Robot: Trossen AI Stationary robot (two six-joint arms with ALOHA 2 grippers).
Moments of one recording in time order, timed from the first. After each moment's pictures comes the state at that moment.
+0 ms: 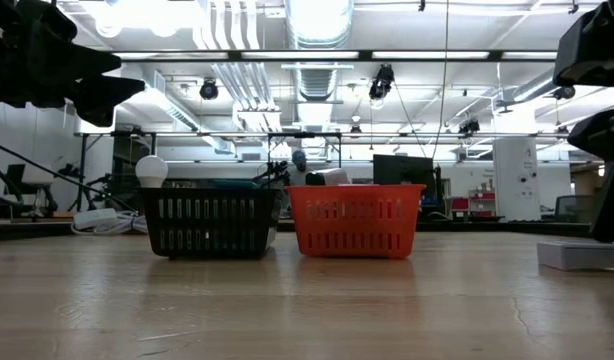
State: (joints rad) left arm -0.28 0.04 0.01 0.05 -0.29 -0.06; right arm 0.80 1.71 0.84 -0.47 0.44 1.07
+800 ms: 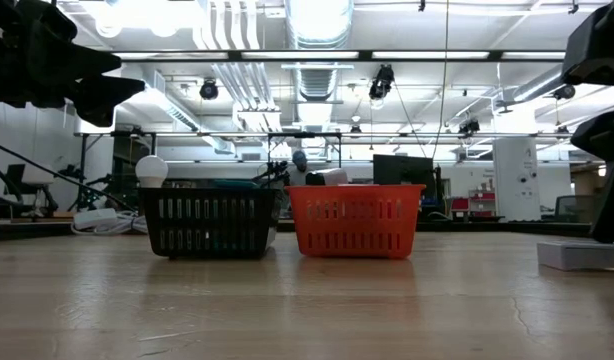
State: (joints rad) left arm -0.28 0.04 0.01 0.05 -0.29 -0.06; right arm 0.81 1.73 0.82 -0.43 0.46 1.07
